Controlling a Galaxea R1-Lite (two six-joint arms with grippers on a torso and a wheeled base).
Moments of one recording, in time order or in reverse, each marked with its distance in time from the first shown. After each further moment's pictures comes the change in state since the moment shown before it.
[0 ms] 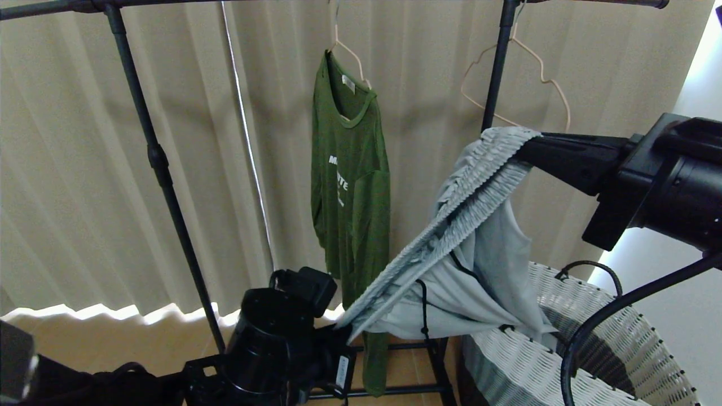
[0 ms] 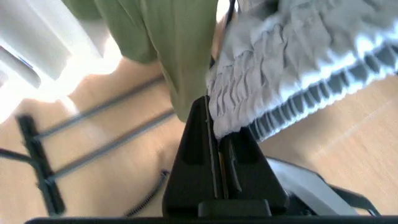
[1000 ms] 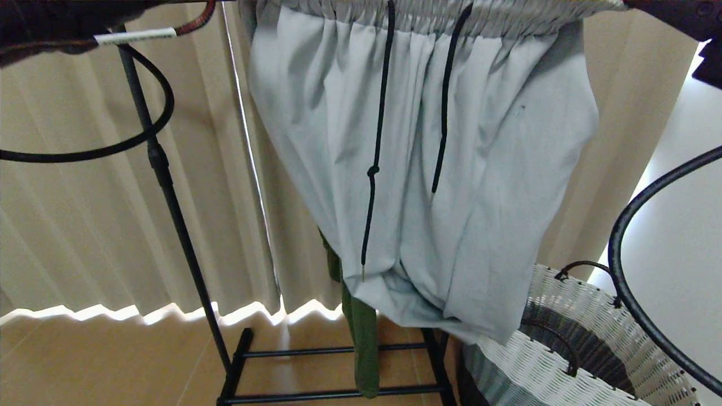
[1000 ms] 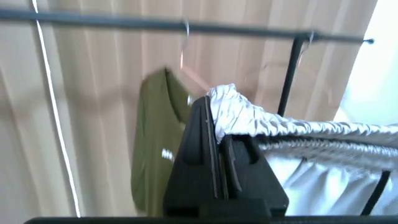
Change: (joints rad) left arm 0.238 -0.341 -0.897 0.421 -0.006 0.214; right arm -0.124 -0.008 -0.228 -0.004 0.104 0.052
